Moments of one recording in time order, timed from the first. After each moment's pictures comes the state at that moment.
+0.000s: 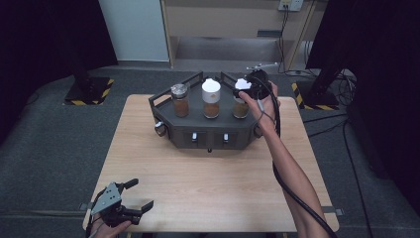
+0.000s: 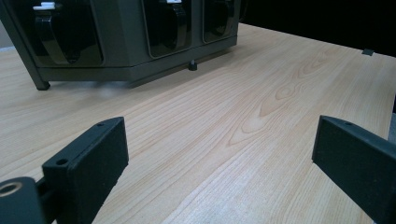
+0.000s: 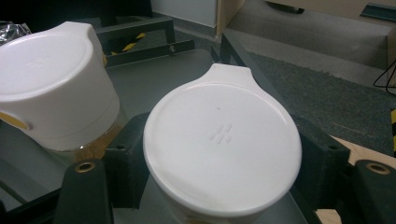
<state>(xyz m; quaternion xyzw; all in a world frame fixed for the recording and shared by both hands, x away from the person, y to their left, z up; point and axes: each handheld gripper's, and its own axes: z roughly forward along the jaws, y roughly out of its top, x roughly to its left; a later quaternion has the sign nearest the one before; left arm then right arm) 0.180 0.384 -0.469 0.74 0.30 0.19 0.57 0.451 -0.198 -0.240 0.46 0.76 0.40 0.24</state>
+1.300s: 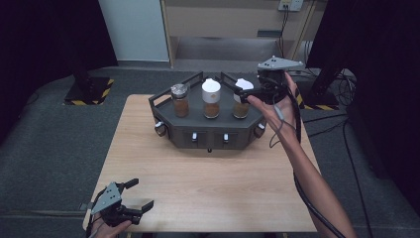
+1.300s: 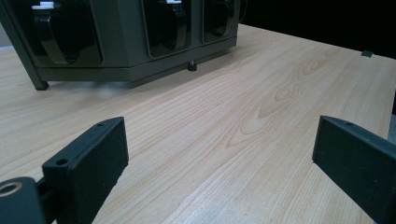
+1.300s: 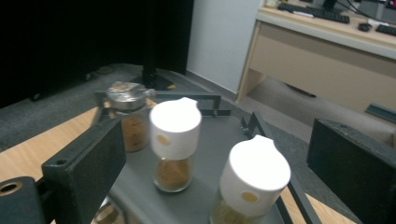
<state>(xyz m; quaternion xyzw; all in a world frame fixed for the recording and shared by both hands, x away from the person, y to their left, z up) 0.182 0.384 -0.470 0.74 0.31 0.19 0.57 0.353 -0.233 -0.196 0.33 0.75 0.50 0.29</state>
